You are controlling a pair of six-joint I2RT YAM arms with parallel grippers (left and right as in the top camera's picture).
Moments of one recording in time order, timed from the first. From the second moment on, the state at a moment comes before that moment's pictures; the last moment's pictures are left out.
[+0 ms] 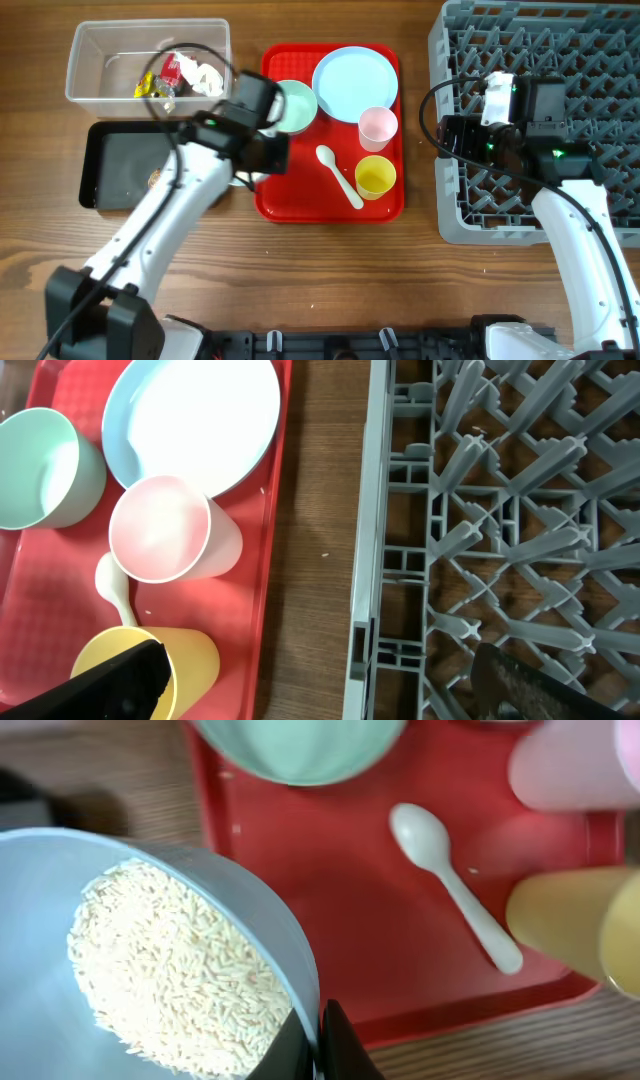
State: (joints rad) left arm -0.36 1.57 1.26 -0.91 0.07 -0.24; right arm 0.01 1.33 1.09 -0.71 -0.16 0.04
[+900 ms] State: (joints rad) left arm 0.29 1.71 1.26 -0.94 0.96 -0.07; right arm 0.01 1.33 1.09 -0.72 -0.16 0.04
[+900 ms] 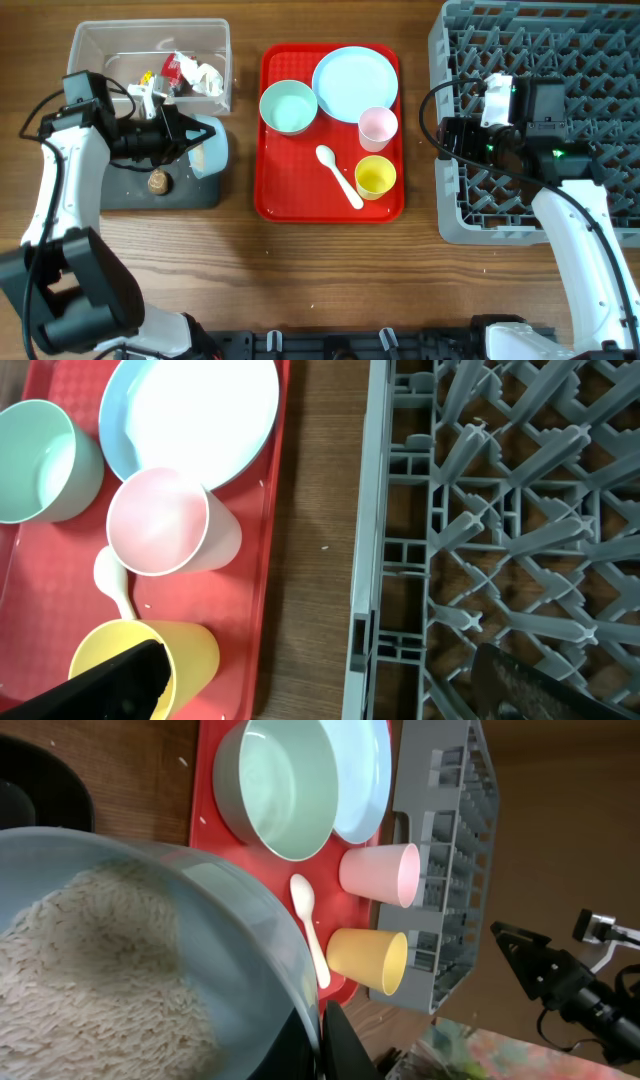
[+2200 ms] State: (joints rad) left arm 0.51 1.89 1.26 -0.95 1.54 -0.02; right arm 0.01 1.36 1.09 -0.73 -0.16 0.04
